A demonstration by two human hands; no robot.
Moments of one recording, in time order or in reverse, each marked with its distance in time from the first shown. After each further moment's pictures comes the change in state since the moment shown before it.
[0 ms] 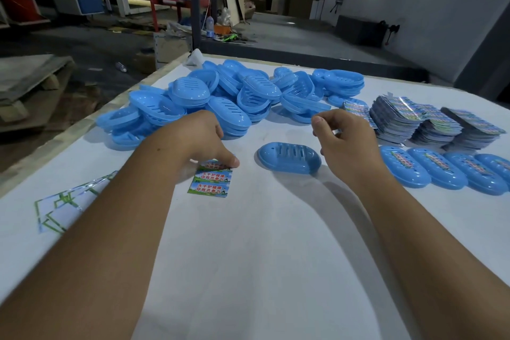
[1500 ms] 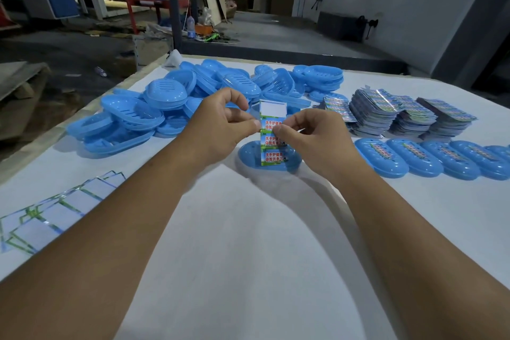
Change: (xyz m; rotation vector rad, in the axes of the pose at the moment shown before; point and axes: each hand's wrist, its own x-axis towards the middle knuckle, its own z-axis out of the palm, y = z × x) left_hand -0.004 0.038 0.036 -0.735 0.116 0.466; right_hand -0.003 -0.006 0.000 0.169 -0.127 0.055
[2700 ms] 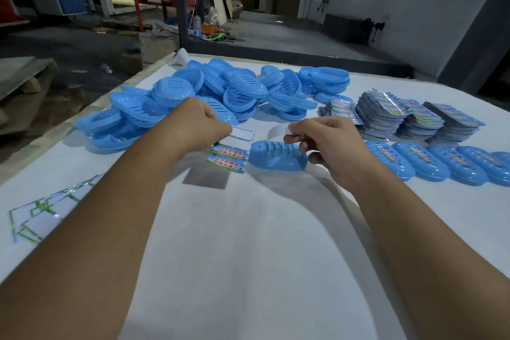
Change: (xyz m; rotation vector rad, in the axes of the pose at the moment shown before) left_hand 0.009 -0.008 -0.040 0.482 0.151 -0.283; right_hand -0.003 -0.012 -0.010 0.365 -0.164 0.282
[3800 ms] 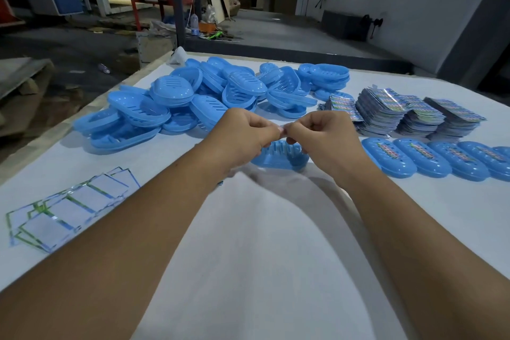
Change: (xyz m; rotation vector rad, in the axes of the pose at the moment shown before) left_hand -0.026 0.029 0.051 -0.450 -0.224 0.129; right_hand 0.001 0.007 0.009 -0.317 0.166 -0.219
